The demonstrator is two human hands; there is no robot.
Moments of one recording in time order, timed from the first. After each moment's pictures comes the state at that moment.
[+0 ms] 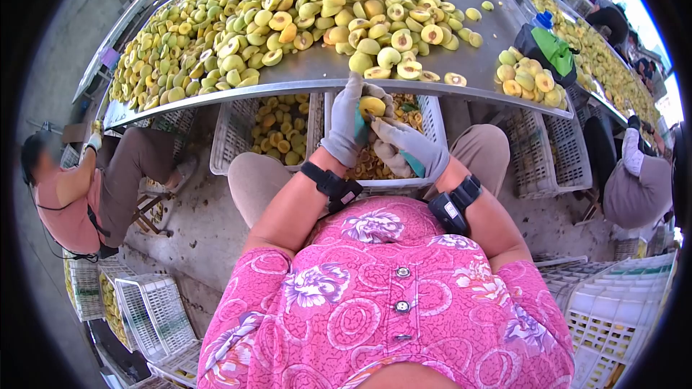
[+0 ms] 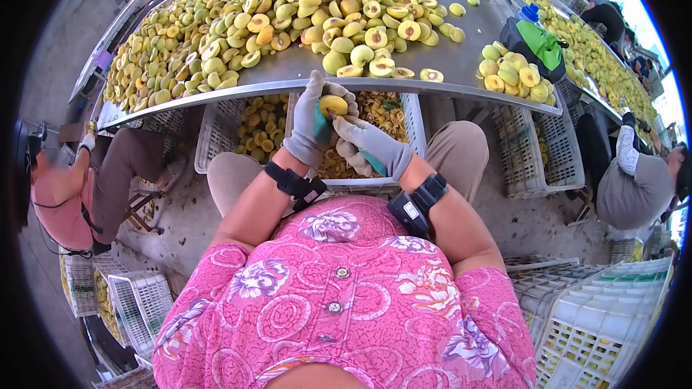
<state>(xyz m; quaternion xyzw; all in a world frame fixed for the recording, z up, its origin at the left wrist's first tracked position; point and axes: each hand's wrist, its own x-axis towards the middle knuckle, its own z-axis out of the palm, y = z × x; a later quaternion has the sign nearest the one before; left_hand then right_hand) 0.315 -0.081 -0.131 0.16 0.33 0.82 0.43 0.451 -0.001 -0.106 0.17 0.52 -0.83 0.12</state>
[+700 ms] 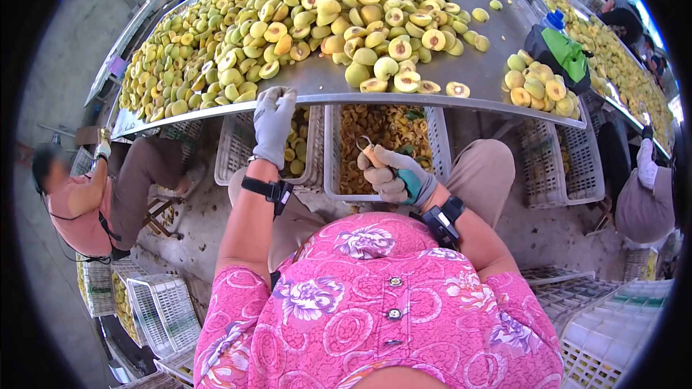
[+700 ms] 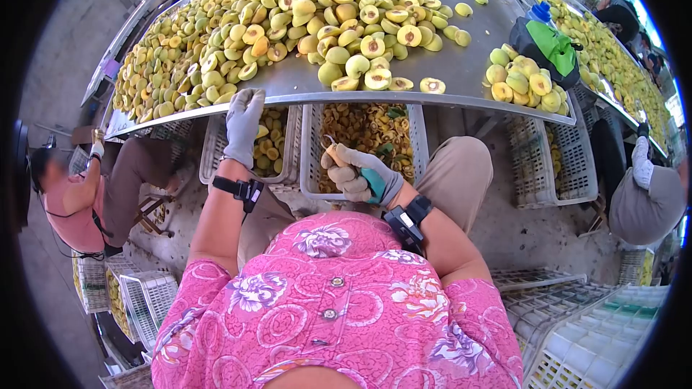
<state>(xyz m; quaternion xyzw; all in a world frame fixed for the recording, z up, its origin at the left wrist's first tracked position) 0.206 -0.138 -0.137 0.23 0.80 0.54 -0.05 0.448 0.019 -0.174 -0.01 0.16 -0.96 0.22</state>
